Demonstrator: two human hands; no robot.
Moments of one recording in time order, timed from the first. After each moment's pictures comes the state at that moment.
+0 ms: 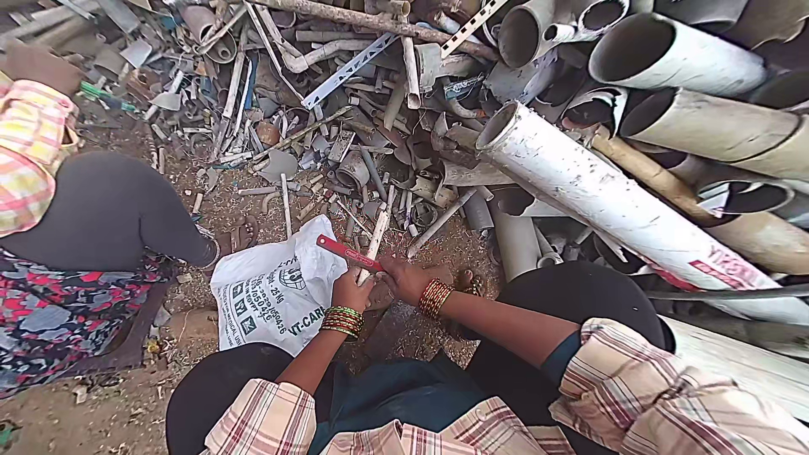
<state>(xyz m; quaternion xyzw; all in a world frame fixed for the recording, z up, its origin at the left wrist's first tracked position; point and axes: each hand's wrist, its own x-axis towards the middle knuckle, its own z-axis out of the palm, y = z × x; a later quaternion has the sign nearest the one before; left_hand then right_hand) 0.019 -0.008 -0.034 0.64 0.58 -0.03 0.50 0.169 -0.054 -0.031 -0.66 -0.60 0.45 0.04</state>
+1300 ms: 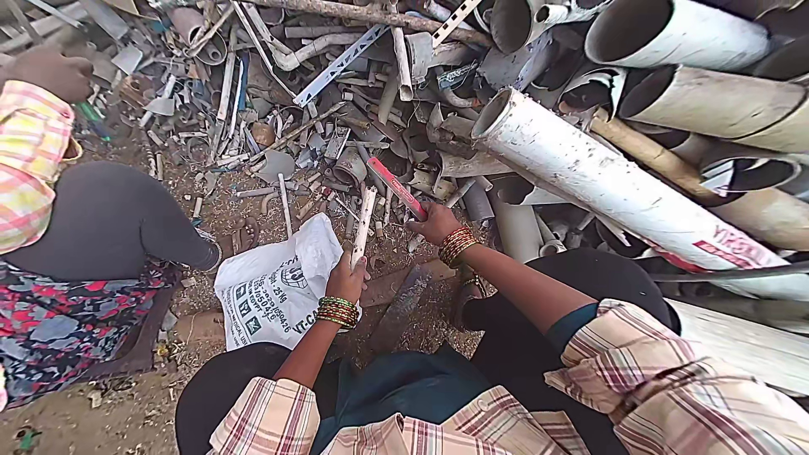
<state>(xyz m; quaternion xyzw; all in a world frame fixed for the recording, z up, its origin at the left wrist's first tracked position) 0.018 0.003 -0.026 0.66 0.56 0.01 0.50 0.243 -0.027 -0.029 -0.80 -0.42 0.37 0.21</state>
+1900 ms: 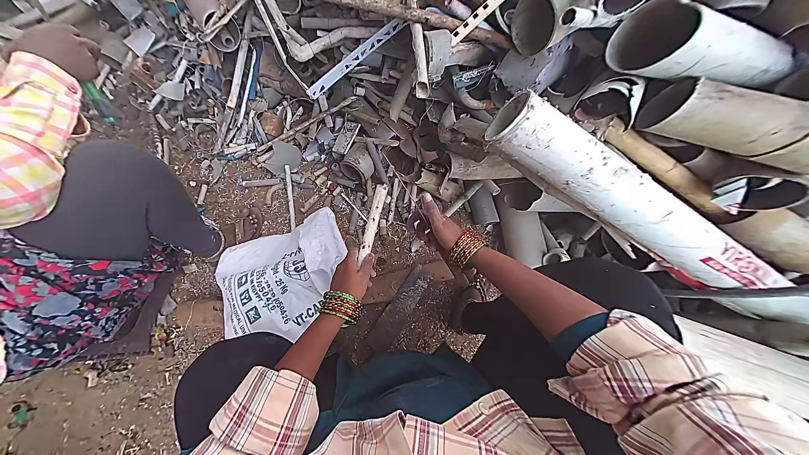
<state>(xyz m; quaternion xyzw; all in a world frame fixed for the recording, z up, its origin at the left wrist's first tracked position) 0.018 0.003 -0.024 0.66 0.56 -0.01 0.50 0.232 -0.039 -0.041 -0.68 -0.31 0.55 0.38</state>
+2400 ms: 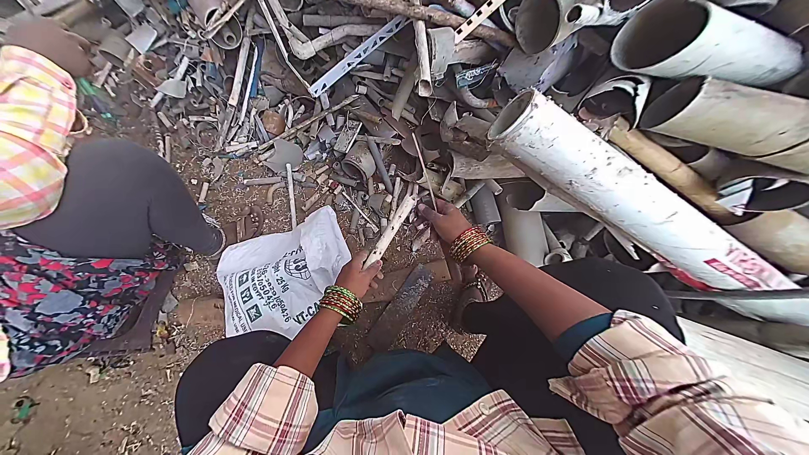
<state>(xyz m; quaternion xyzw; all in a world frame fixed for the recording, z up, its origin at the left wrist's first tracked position) 0.018 0.005 -0.025 0.62 0.52 -0.04 0.59 0.238 -0.030 -0.034 -0.75 -0.28 0.46 0.37</state>
